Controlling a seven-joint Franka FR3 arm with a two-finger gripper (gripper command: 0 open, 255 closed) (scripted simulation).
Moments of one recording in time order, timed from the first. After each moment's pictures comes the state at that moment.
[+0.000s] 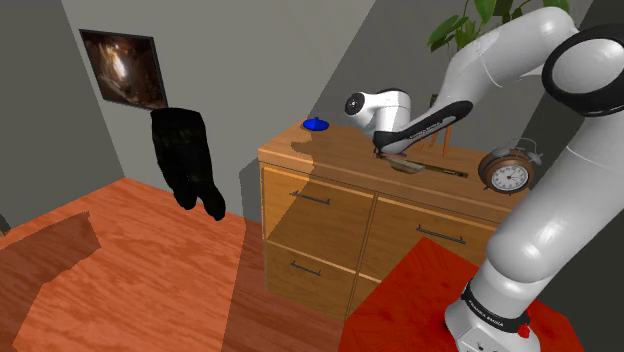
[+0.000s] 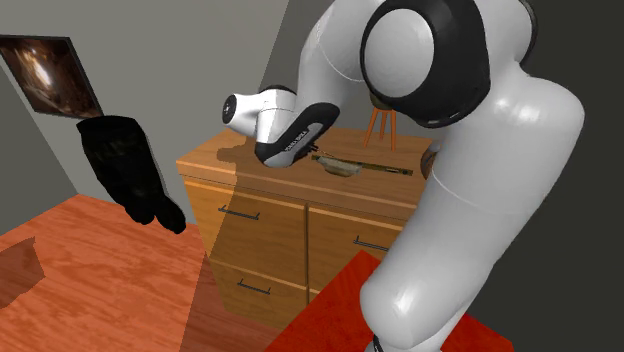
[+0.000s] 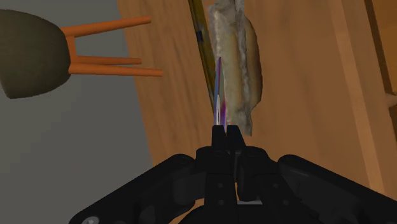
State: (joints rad) arm -0.22 -0.08 0.07 -2.28 -1.11 2.01 0.46
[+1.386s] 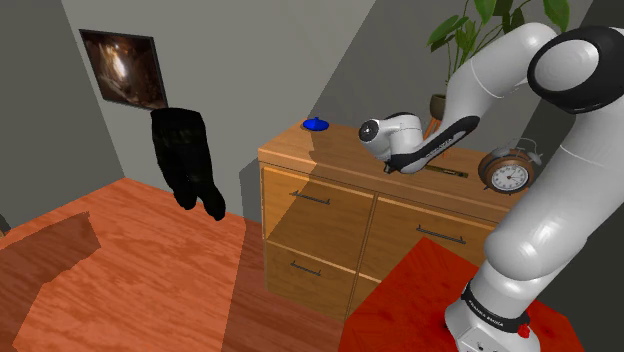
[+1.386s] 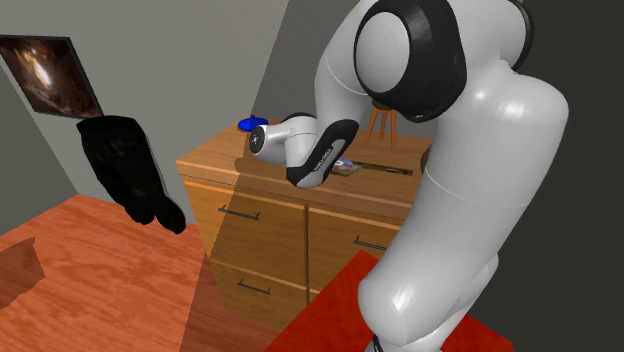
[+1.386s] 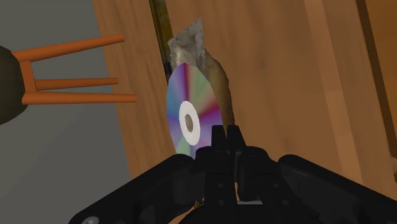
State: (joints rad) arm -0.28 -0.03 0.01 -2.43 -1.27 2.16 0.62
